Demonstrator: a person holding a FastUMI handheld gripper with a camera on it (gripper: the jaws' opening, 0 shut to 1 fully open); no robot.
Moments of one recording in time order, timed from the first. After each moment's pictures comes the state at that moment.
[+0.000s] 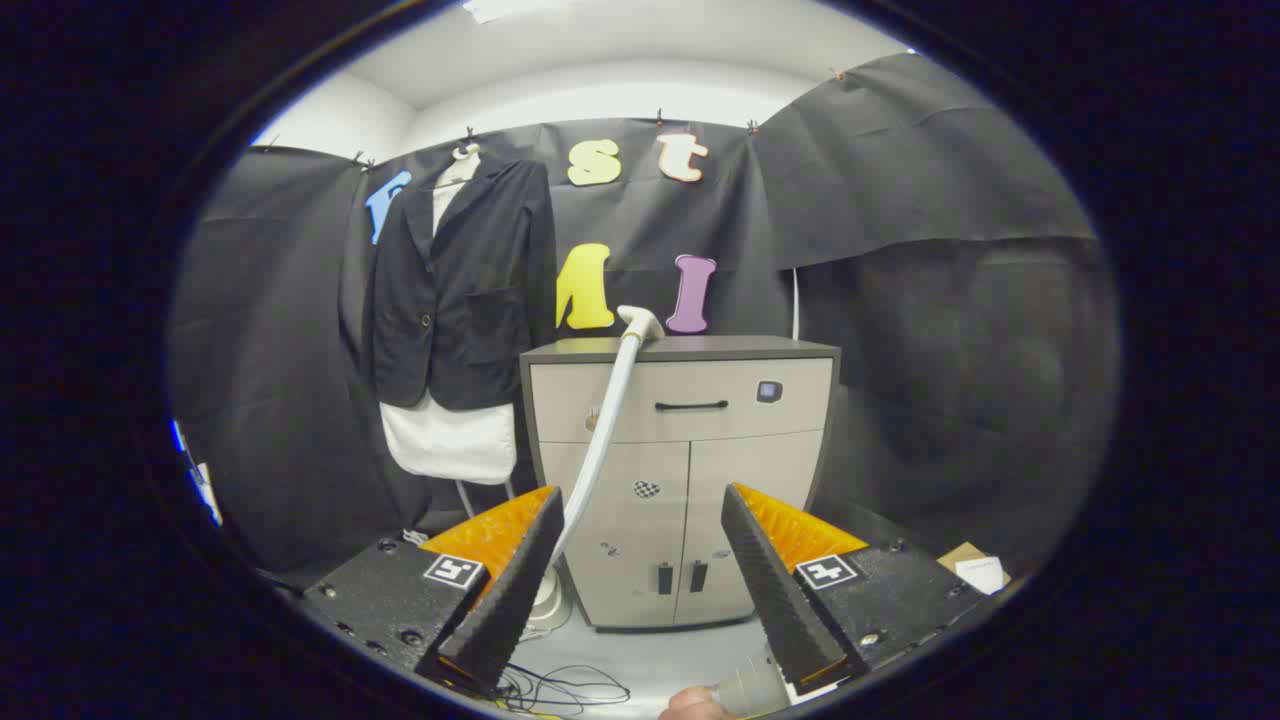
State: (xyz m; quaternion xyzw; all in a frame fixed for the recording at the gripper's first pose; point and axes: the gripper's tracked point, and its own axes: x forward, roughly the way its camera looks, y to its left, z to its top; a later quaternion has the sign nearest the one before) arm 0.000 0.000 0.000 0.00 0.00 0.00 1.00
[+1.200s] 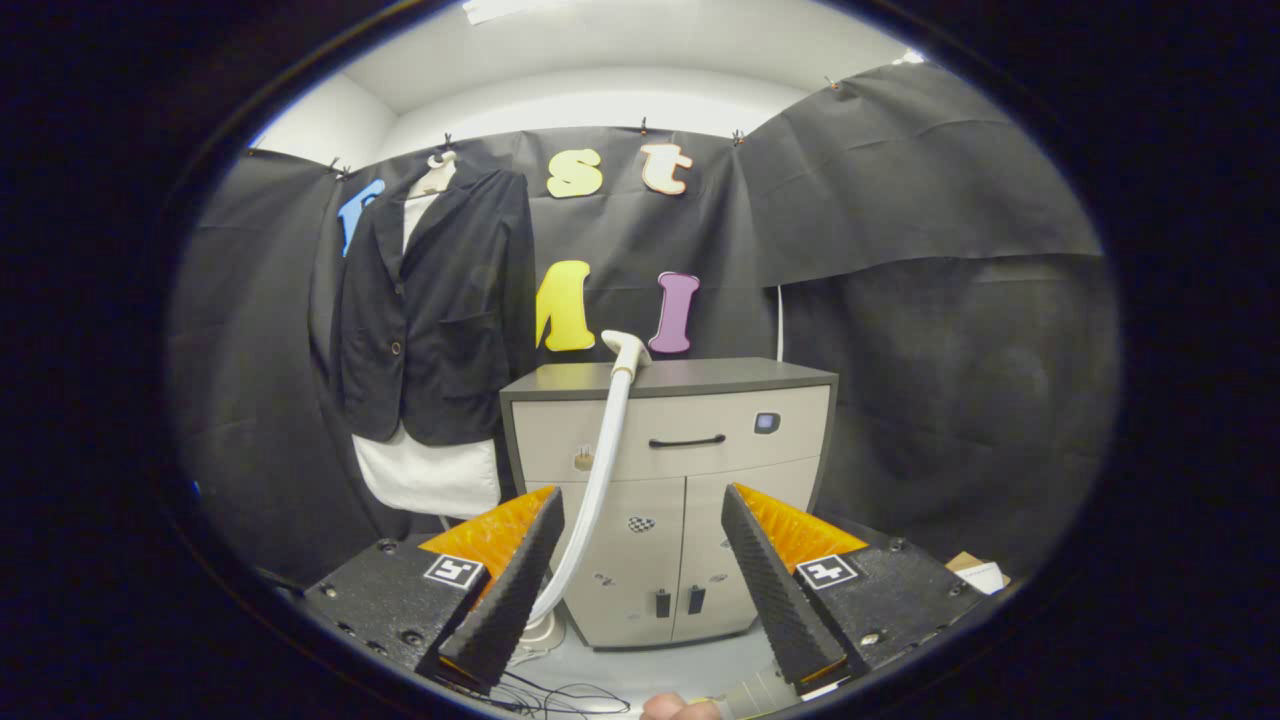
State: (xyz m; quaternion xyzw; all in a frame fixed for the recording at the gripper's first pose) arm 0.044 0.023 0.046 0.00 -0.02 -0.04 1.00
